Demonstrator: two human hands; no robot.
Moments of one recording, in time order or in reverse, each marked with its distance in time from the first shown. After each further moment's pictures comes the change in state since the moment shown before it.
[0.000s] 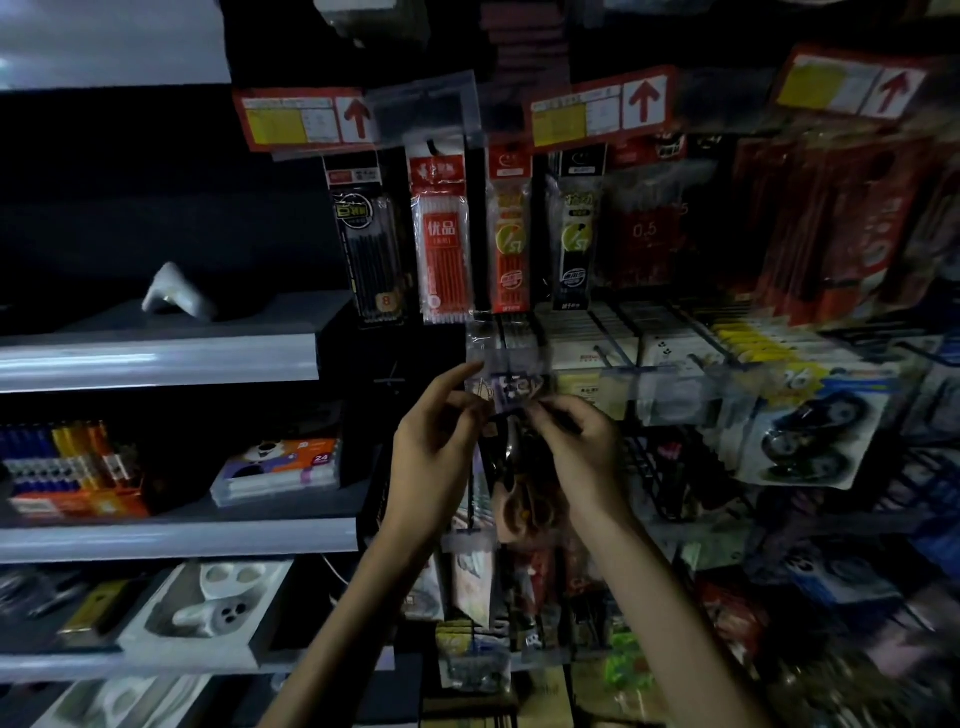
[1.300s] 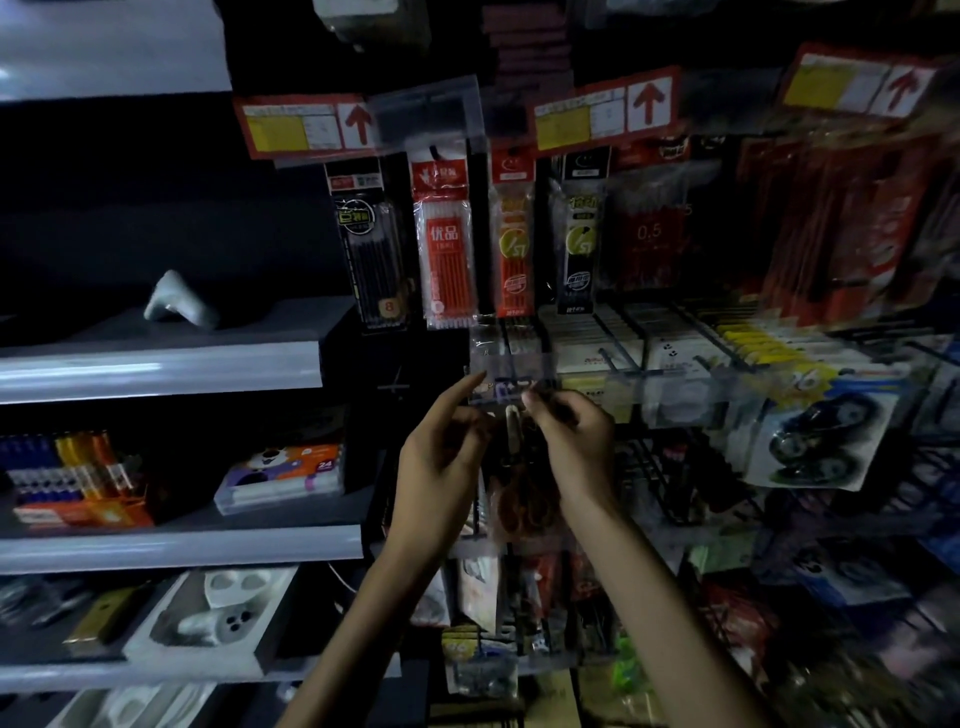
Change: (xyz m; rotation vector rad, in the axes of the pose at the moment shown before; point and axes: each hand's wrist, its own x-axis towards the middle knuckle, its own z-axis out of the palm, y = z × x) left_hand -0.004 -0.011 -0.003 -0.024 -0.038 -0.024; right_hand 0.010 -0.005 0.016 -0.020 0.063 0.022
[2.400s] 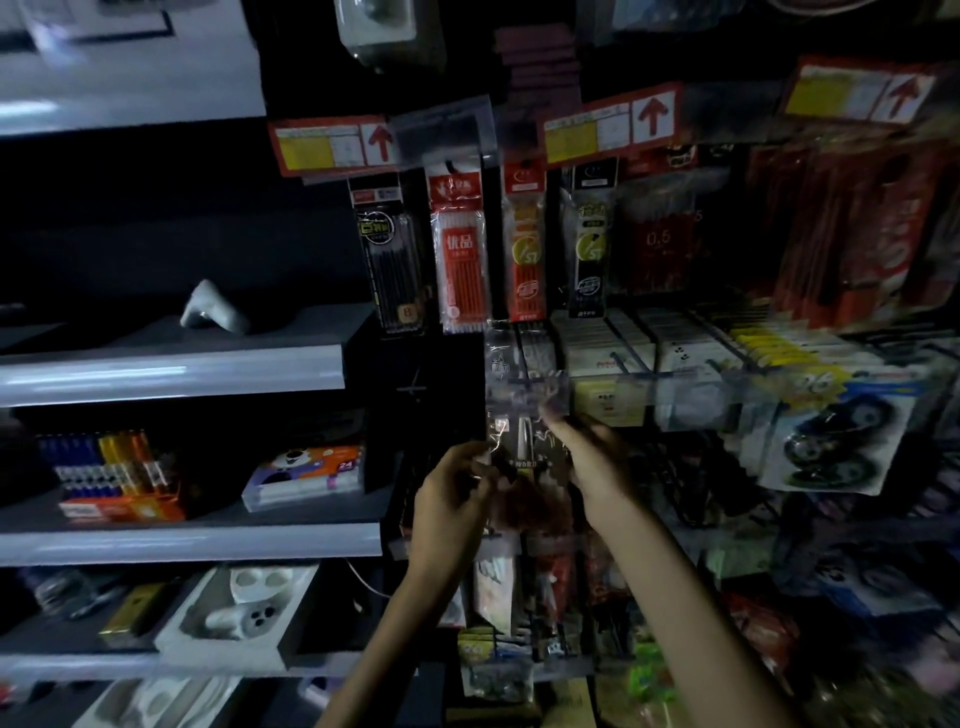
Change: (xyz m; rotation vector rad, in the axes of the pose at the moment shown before) left_hand -0.027 -0.046 0.000 0.190 0.073 -0.217; right_hand 0.010 0.027 -0.014 0.082 -0.123 0.313
